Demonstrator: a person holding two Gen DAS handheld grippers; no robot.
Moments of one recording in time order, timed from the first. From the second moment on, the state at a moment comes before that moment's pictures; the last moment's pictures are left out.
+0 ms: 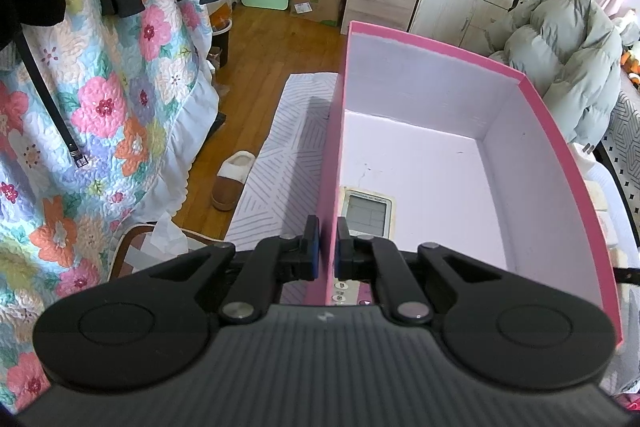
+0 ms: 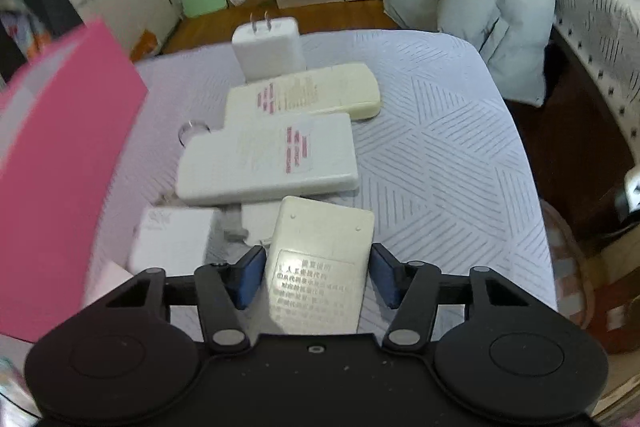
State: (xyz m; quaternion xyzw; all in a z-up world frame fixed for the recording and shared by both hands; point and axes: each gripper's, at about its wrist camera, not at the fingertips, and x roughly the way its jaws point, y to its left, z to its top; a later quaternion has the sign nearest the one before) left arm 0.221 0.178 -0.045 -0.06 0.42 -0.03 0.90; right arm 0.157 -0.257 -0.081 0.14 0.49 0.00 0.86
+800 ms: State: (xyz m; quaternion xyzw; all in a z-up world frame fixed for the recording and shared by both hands) left arm 0.219 0.177 -0.047 -0.07 0.42 -0.03 0.91; right arm 0.123 -0.221 0.031 0.07 0.31 0.13 0.94
